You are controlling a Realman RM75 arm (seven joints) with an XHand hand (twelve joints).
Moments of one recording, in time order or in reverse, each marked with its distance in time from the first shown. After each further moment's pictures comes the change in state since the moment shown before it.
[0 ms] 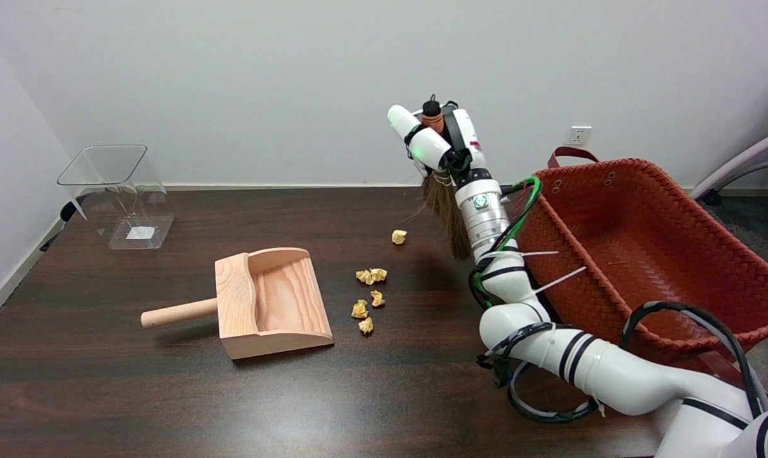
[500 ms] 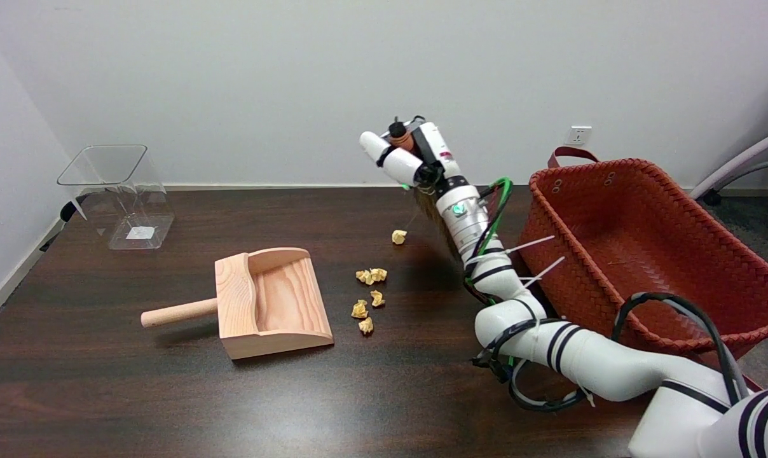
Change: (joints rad) arm 0.077 -0.041 -0.016 -0.213 -0.233 -0.019 0.109
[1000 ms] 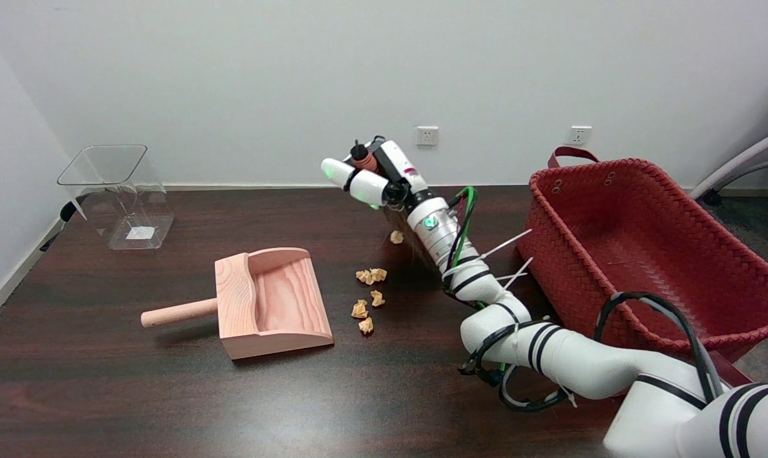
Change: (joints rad) arm 0.048 -0.076 -0.010 -0.140 -0.212 -0.019 0.161
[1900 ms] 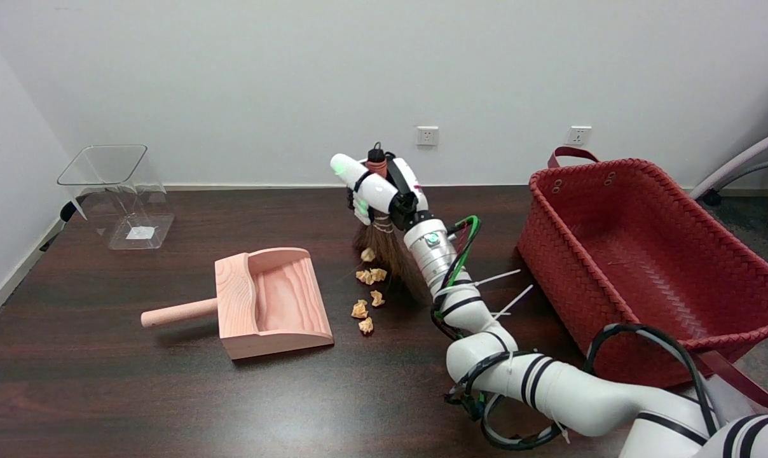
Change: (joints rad) arm -0.113 -0.051 0.022 0.134 0.195 -0.036 0.123
